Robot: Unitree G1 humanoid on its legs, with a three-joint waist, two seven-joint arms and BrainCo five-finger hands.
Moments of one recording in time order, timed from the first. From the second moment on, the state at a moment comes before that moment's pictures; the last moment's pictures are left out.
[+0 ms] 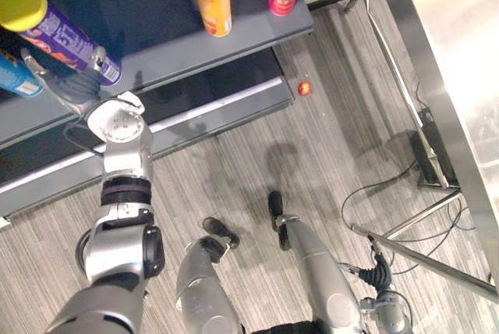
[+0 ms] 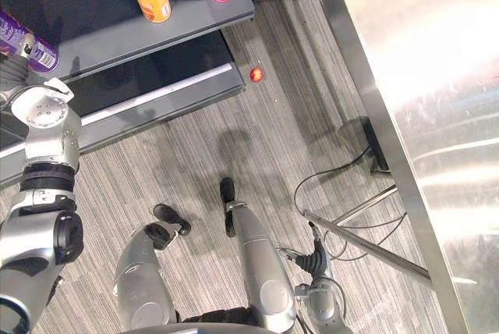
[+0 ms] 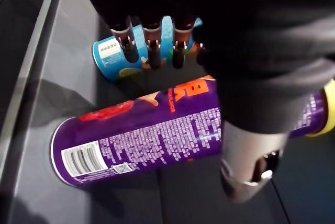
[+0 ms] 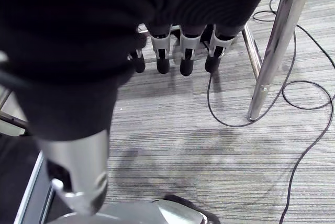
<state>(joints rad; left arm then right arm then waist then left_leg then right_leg) -0.87 0.48 0.25 0.68 -0.13 -0.13 0.82 0.22 -0.21 0.21 0.51 -0.15 -0.25 -0.41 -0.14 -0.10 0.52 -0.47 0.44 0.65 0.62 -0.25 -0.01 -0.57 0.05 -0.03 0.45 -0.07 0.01</state>
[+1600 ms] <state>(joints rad) -0.95 0.48 0.25 0.72 -0.15 -0.15 0.83 0.16 -0.19 0.20 0.48 -0.15 -0.25 -0.44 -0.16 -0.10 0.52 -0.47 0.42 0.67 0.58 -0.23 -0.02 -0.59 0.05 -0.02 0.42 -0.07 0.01</state>
